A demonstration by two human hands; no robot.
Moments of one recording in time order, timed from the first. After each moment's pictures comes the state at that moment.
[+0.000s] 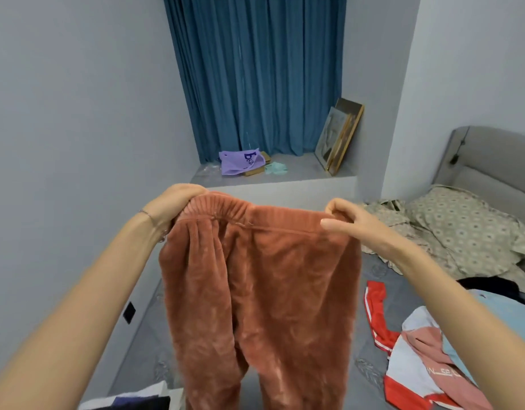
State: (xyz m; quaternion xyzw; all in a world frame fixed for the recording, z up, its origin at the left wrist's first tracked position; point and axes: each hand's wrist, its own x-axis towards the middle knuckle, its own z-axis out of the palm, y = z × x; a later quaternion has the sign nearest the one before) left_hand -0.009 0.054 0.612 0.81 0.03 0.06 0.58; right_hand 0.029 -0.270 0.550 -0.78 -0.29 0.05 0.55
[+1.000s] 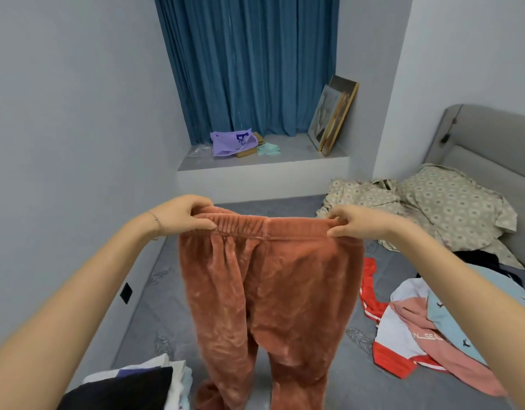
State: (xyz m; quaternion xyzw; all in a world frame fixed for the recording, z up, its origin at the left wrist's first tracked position) left_hand -0.023 0.076 0.568 0.97 -0.12 -0.03 0.22; right_hand 0.029 -0.278 0.526 -0.94 -0.21 0.13 0.25
